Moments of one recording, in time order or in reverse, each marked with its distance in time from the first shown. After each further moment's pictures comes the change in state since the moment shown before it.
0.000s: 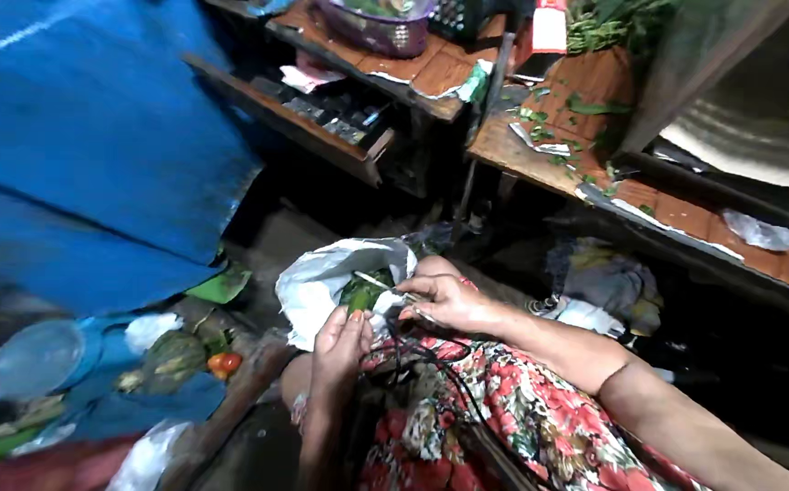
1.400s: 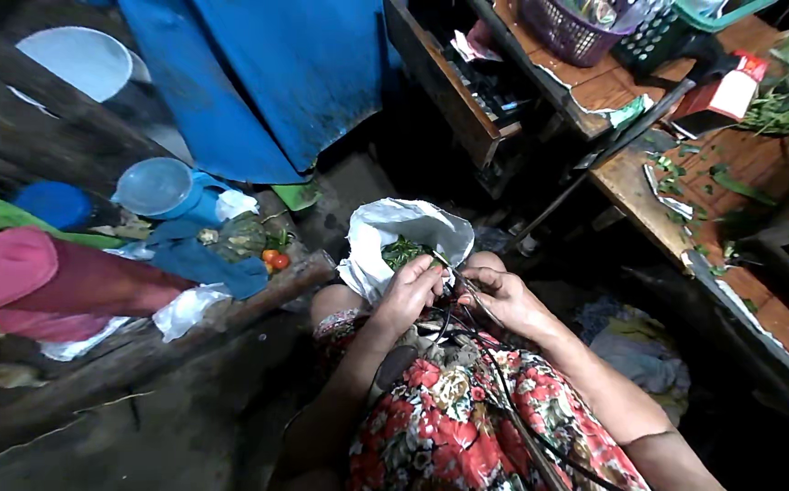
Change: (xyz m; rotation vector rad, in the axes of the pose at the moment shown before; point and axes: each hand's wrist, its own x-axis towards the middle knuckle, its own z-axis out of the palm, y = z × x) left_hand 0.007 -0.012 -0.007 0.028 -0.095 -0.053; right_hand 0.005 0.015 0.009 -0.092 -0.117 0.079
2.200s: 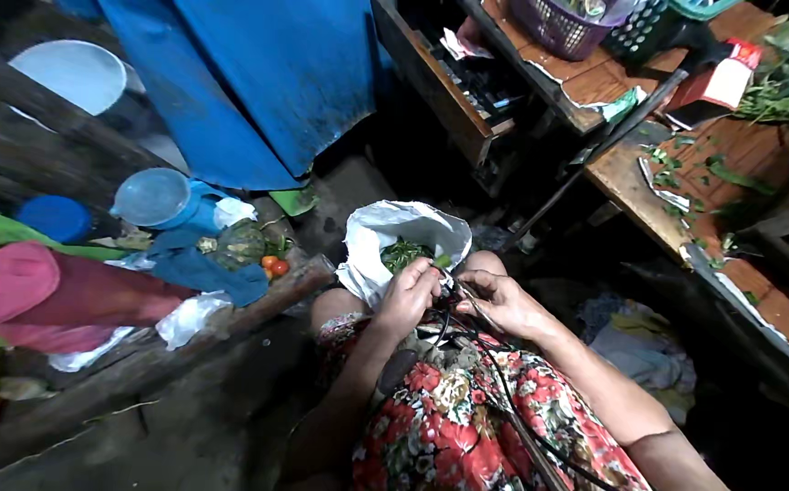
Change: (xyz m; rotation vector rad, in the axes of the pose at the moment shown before) left_hand -0.001 -0.003 0.004 0.134 0.020 0.035; right_hand -0.004 0.002 -0.002 -0.003 -0.069 0.041
